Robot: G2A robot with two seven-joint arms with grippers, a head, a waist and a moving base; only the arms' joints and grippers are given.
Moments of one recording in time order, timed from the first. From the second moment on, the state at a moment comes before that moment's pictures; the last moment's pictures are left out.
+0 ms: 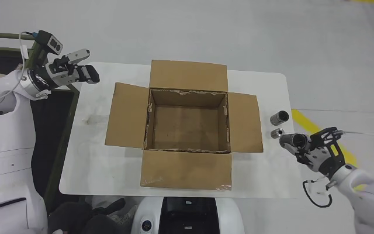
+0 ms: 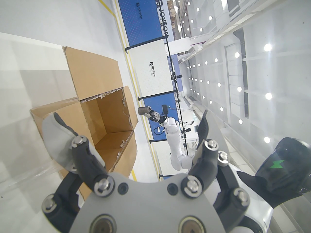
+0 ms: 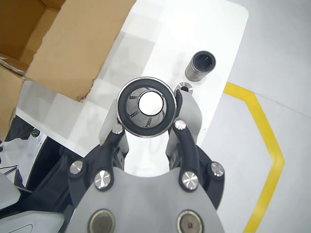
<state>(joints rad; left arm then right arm) 0.97 -0.89 -1.76 -1.38 -0.44 -0.01 -1.35 -1.91 -1.04 1.98 -2.12 -0.74 -0.50 0.73</state>
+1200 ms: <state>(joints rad) 0.97 -0.89 -1.76 -1.38 -0.44 -0.01 -1.35 -1.20 -1.06 1.17 -2.08 -0.84 -0.34 0.92</state>
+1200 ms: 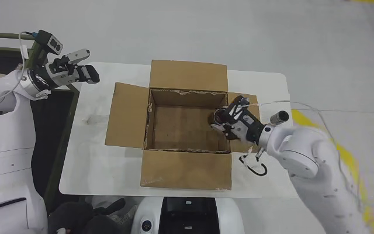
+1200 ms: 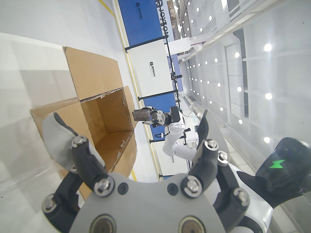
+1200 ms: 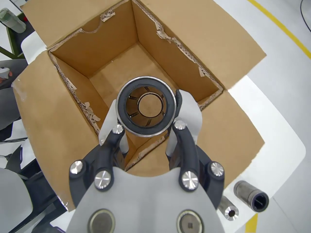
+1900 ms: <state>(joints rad) 0.97 -0.89 -1.76 -1.38 -0.44 -0.01 -1.35 -0.77 -1.19 0.73 -1.68 -0.76 -0.33 0.89</state>
